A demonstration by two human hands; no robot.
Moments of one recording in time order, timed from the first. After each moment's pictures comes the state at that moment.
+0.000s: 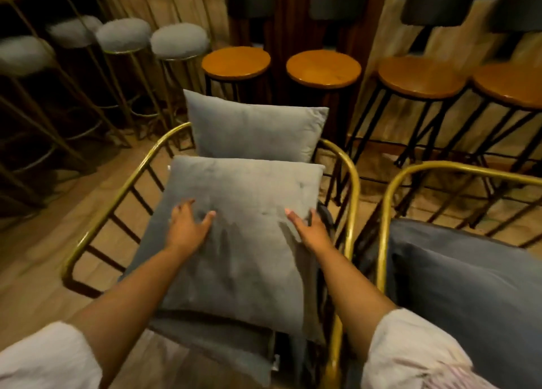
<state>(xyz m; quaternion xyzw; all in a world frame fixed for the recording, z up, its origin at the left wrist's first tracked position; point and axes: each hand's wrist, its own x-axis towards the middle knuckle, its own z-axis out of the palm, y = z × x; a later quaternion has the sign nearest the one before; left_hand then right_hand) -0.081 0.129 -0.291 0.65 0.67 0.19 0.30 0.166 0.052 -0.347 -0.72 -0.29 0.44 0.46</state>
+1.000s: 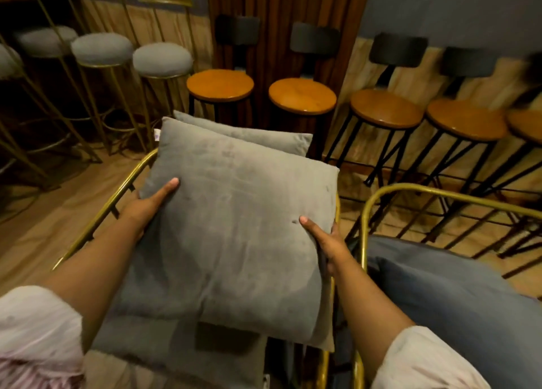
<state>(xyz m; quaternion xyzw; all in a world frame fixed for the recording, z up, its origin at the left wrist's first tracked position) -0.134 0.205 -0.229 0.48 0.64 0.33 0.49 0.179 0.019 -0.272 -0.61 -0.13 0.45 0.63</state>
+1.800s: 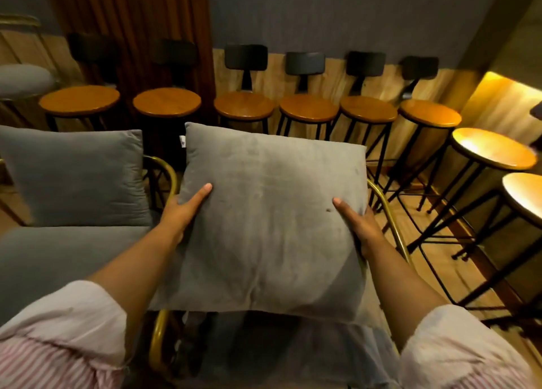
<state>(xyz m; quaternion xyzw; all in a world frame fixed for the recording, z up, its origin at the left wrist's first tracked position) 0.273 -0.150 -0.197 0.56 0.46 0.31 0.62 0.523 -0.388 -0.201 -0.69 -0.13 0.26 0.67</state>
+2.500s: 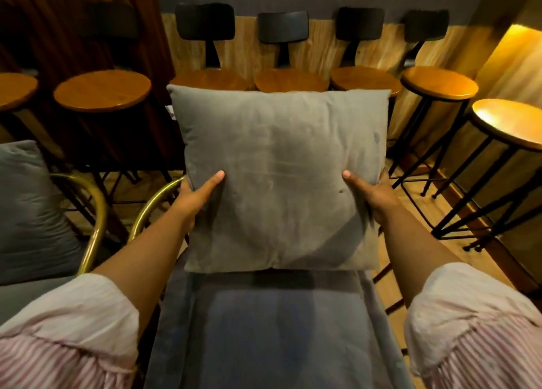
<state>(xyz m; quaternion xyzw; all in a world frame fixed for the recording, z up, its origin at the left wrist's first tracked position) 0.500 -0.023 -0.279 0.55 0.46 0.25 0.65 0.738 -0.263 -0.259 -0.73 -0.11 0.22 0.64</state>
